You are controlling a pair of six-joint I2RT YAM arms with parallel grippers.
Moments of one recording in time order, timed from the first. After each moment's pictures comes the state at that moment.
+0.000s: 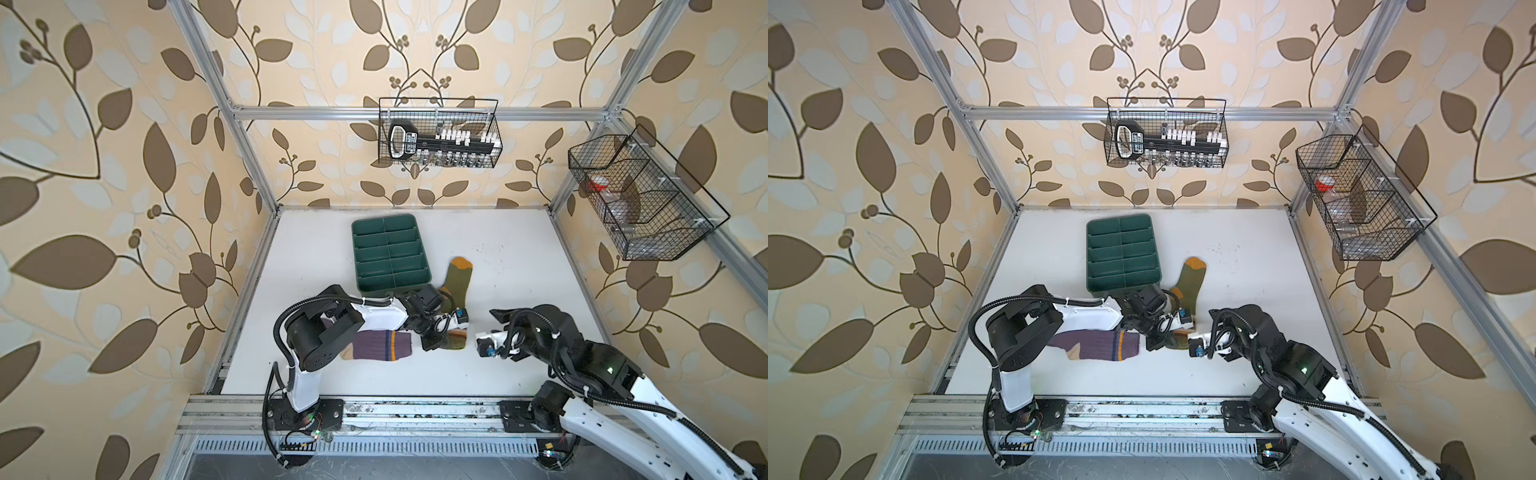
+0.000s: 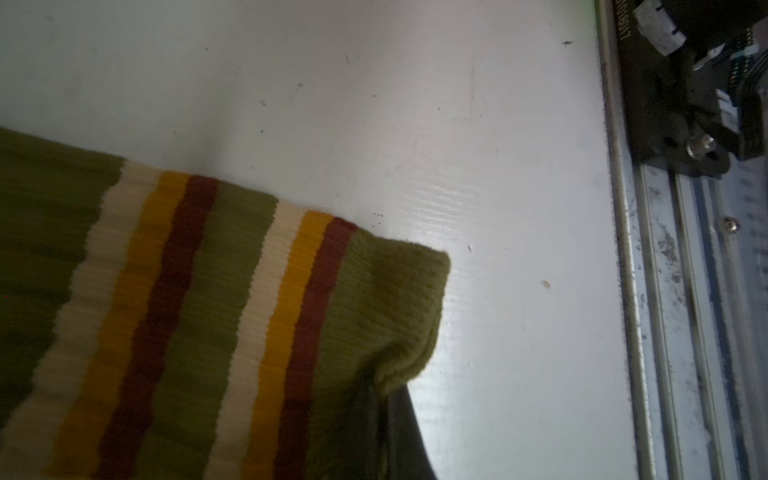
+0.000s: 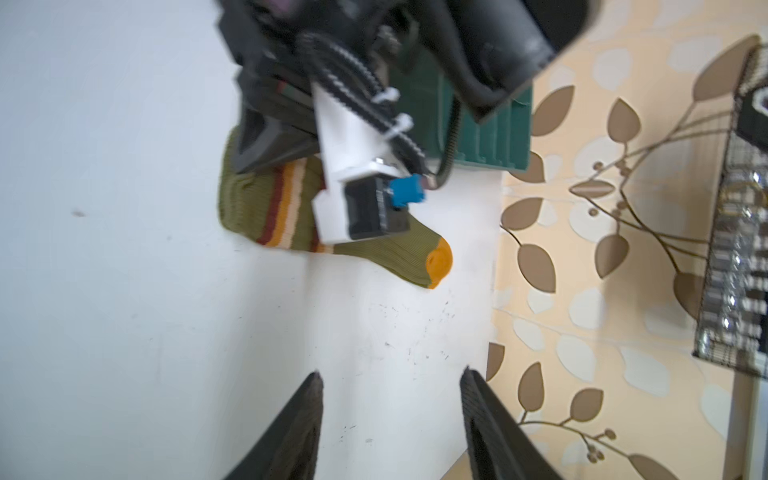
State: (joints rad) left arm -0.90 1.90 1.06 -0.20 0.54 0.31; right arm 0.79 0.56 0.71 -0.87 0.22 -1.18
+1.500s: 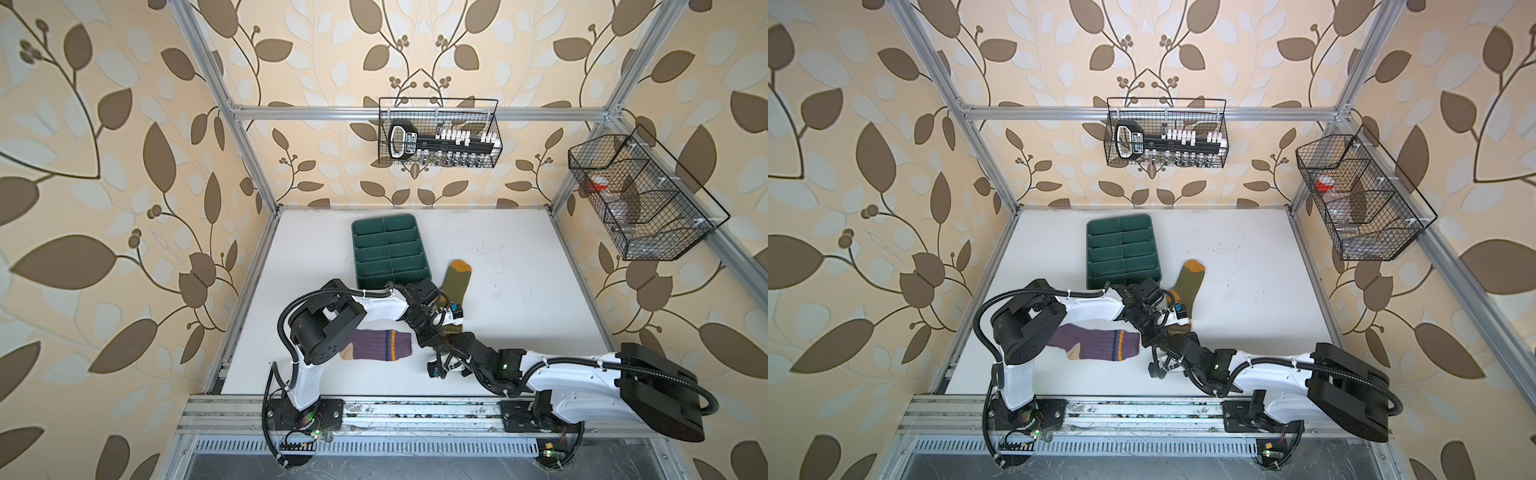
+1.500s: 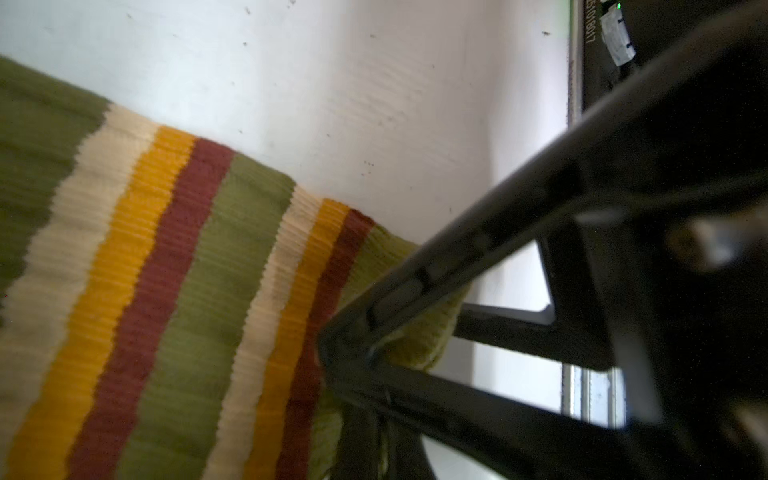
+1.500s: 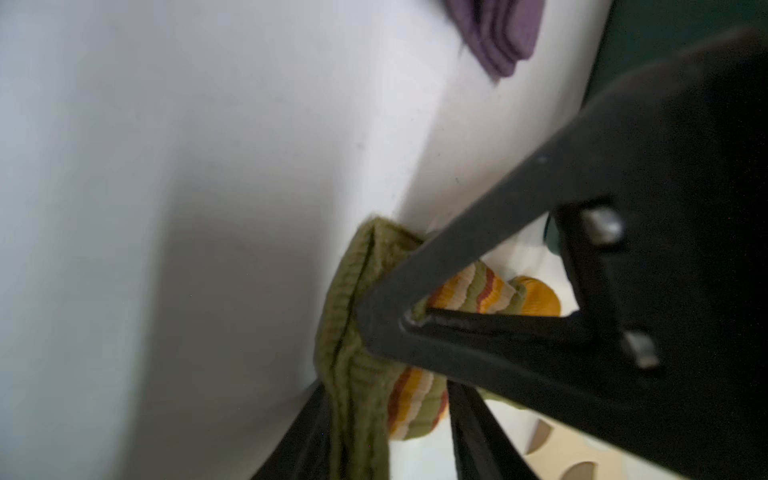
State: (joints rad) left arm -0.86 1.94 1.13 -0.39 0.65 0.30; right arm 1.08 1.24 0.34 -0.03 0.45 -1.03
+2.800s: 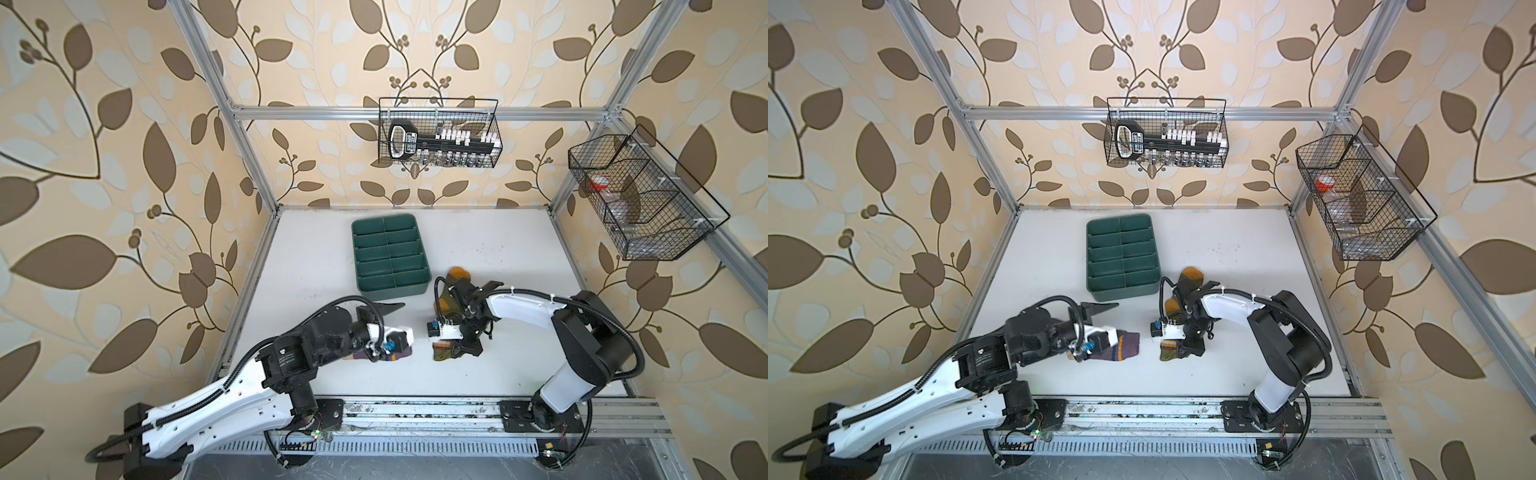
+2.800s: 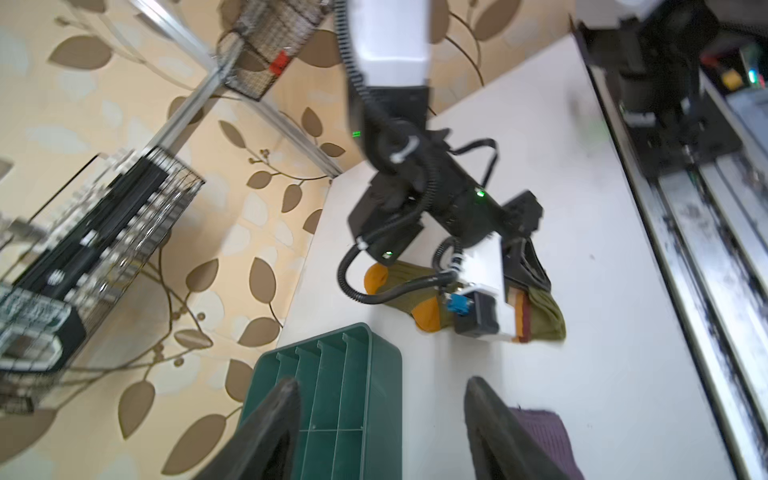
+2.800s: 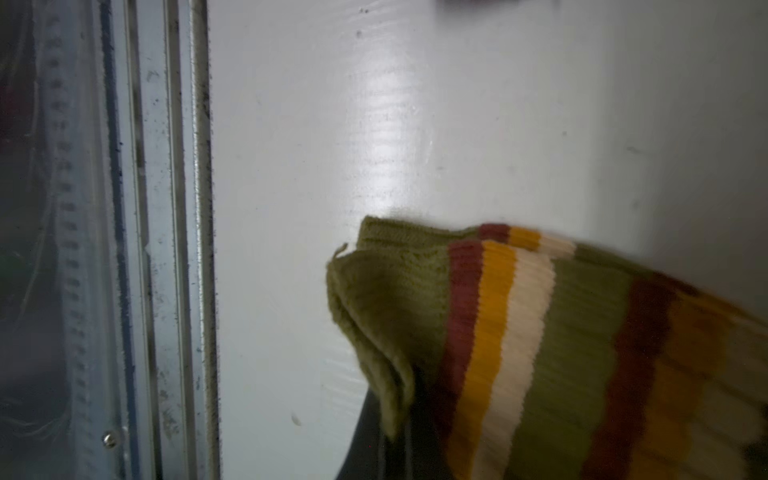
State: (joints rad) left arm -1.11 0.72 0.68 -0.32 -0.04 0.80; right arm 0.57 1.70 0.91 -0.86 -0.47 -0.95
